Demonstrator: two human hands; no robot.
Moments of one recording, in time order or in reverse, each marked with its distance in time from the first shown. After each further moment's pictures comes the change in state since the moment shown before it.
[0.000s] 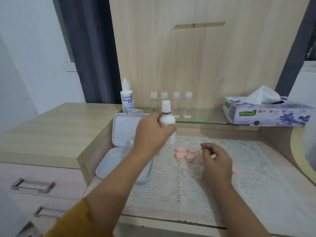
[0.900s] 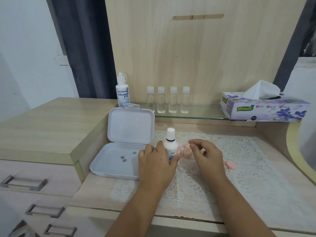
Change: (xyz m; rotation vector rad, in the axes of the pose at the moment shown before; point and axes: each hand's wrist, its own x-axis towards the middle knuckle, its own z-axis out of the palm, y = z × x) left_hand -0.065 -0.058 0.057 0.580 0.087 0.146; right_hand 0.001 0.004 0.003 0.046 -0.209 -0.091
